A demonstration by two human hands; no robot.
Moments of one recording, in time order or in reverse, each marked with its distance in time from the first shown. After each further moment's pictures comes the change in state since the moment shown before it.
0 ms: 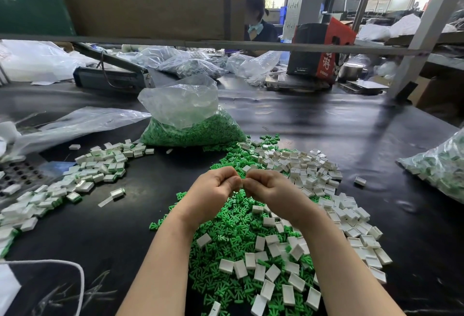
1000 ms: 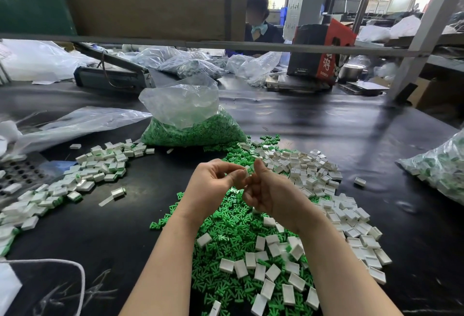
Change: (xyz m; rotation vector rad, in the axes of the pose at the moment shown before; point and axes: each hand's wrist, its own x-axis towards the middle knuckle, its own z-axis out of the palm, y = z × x) left_hand 0.000 0.016 0.004 -0.324 0.208 -0.001; right_hand 0.002 0.002 0.007 0.605 -0.071 0.222
